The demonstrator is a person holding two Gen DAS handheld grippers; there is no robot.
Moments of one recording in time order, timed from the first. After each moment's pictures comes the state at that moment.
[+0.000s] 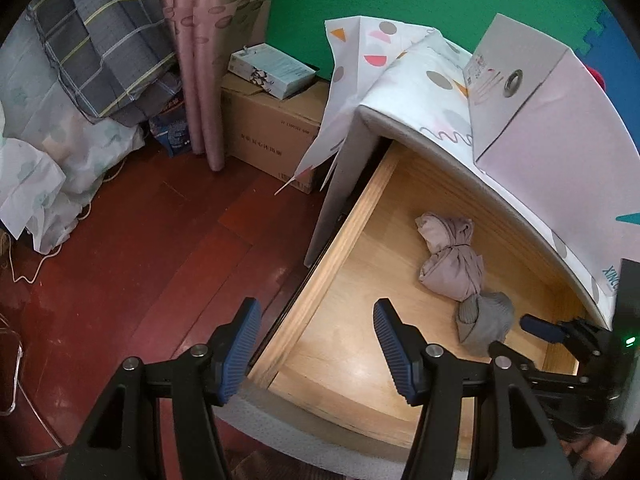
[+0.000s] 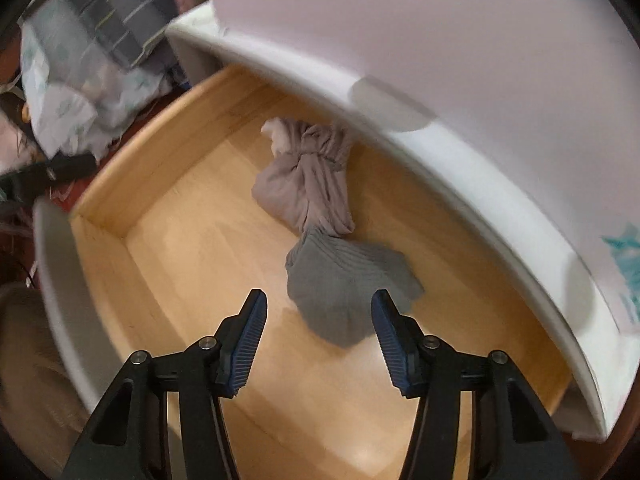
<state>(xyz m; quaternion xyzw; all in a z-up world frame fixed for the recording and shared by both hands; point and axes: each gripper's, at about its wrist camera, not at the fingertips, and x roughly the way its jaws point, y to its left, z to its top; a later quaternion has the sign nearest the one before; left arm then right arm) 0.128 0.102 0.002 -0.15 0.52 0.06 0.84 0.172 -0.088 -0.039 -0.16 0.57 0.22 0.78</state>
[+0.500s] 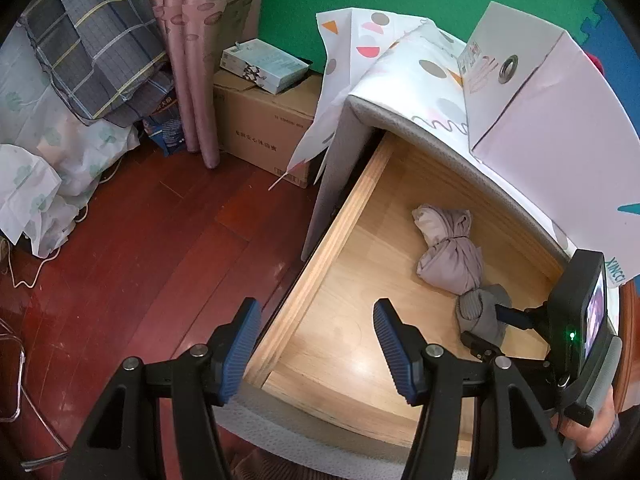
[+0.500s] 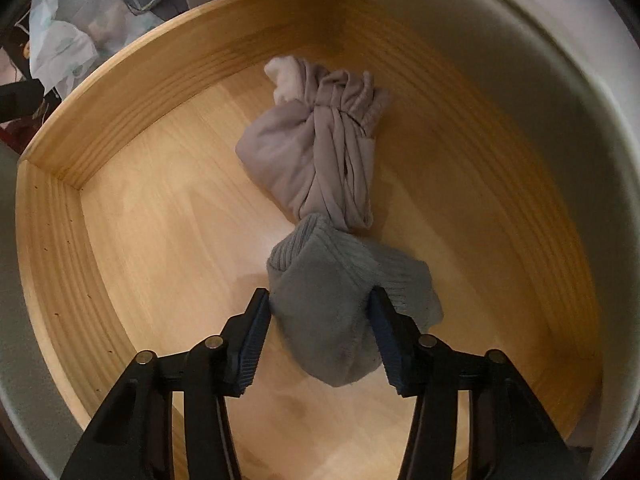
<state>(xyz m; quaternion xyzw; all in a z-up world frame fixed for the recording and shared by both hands) 0.133 0.096 -0.001 -0.13 0.53 0.05 0.84 0.185 -0.068 -0.087 -0.21 0.59 0.23 0.75</state>
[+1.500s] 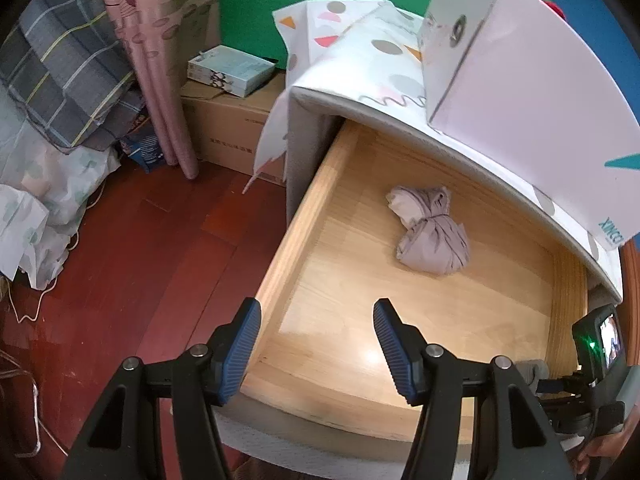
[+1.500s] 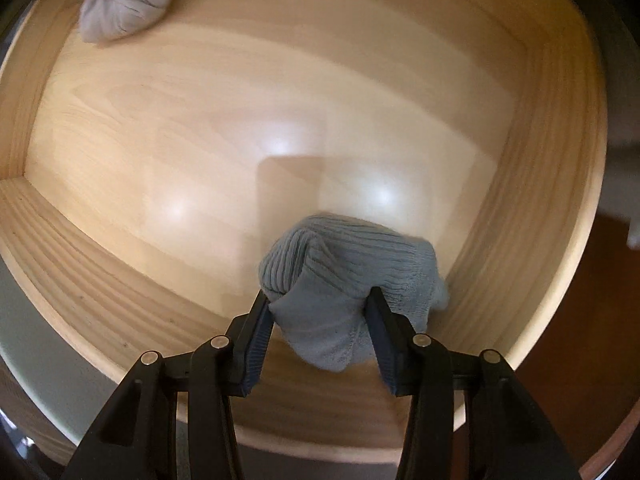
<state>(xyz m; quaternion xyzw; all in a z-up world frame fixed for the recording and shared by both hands) 0.138 0.072 -0.003 -0.08 0.54 0.01 0.84 0.130 -0.154 -0.118 -0.04 0.79 0.03 0.61</state>
